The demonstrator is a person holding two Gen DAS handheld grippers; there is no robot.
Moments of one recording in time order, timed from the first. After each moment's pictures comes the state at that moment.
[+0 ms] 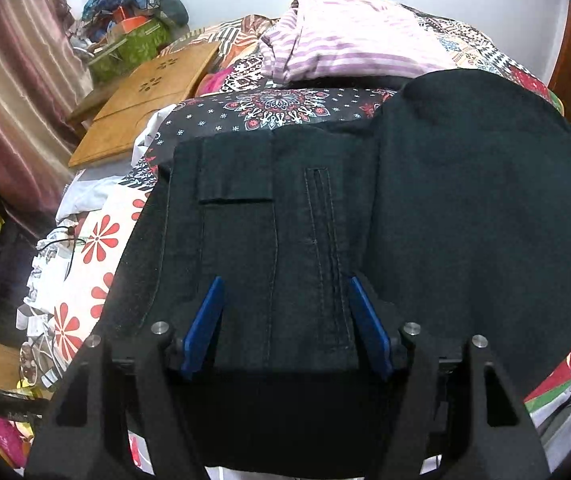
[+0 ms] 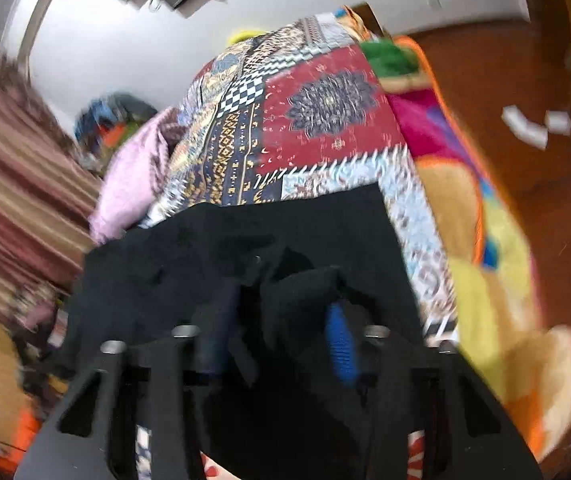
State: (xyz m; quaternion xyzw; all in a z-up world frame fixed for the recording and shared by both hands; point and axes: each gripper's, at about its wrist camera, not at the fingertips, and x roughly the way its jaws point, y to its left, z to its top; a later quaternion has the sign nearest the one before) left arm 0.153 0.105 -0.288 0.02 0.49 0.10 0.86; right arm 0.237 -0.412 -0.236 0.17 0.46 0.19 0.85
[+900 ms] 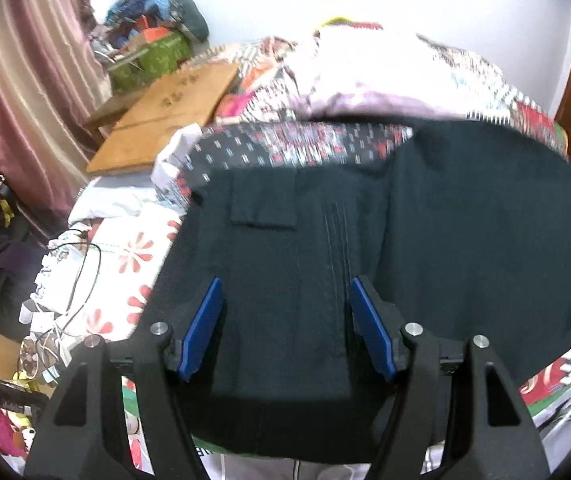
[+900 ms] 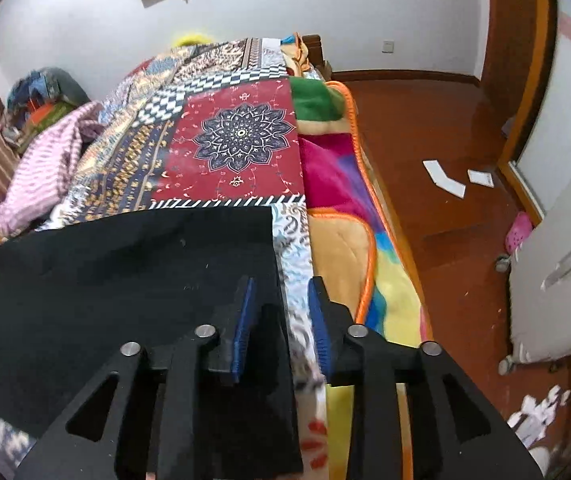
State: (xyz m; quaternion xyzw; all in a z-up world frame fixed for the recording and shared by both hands) left arm 0.144 0.113 -0.255 -0.01 0.45 0.13 0.88; right arm 0.240 -0.456 -0.230 0.10 0.45 0.06 0.88
